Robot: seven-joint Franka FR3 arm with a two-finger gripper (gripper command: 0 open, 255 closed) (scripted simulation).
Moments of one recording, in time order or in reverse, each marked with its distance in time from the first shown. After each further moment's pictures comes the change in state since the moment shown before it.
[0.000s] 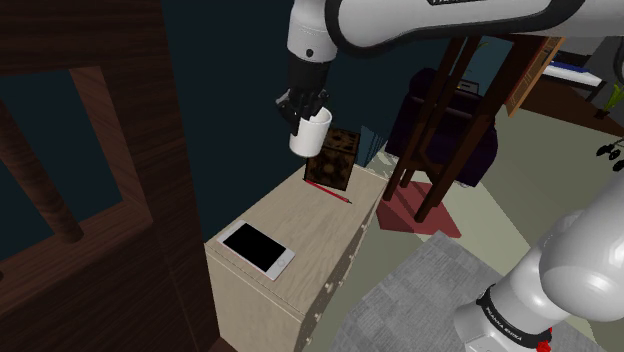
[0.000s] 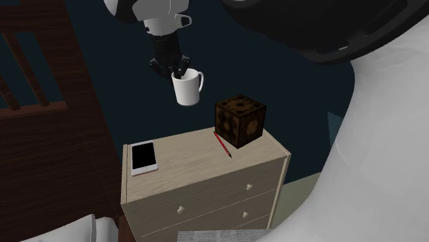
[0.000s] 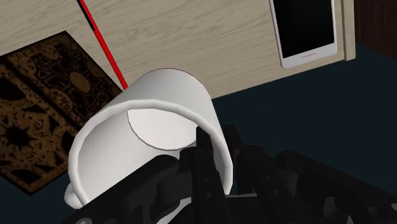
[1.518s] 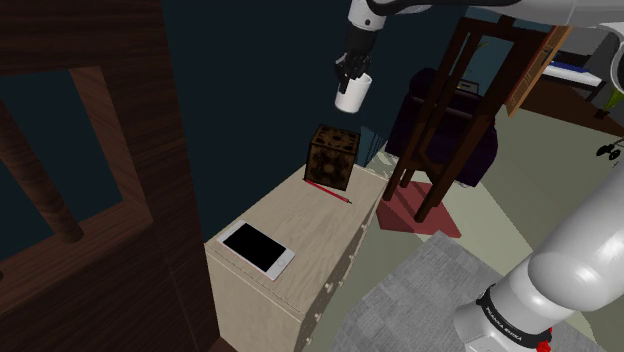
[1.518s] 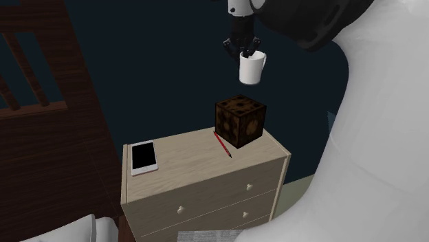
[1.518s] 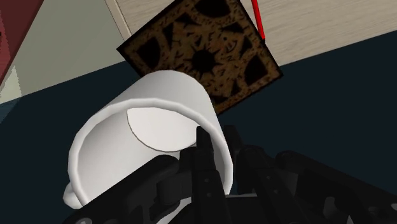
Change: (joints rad) arm -0.217 0.059 -0.211 0.166 0.047 -0.059 -0.449
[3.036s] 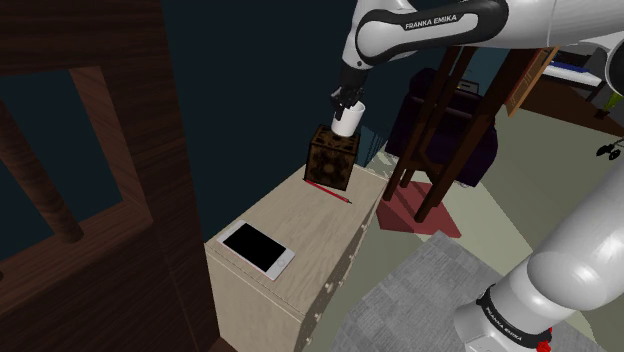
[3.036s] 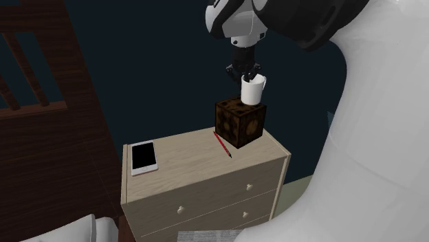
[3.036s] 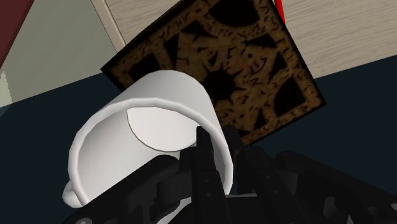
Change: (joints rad) arm -0.015 0.017 -0.013 -0.207 -0.009 0.225 -0.004
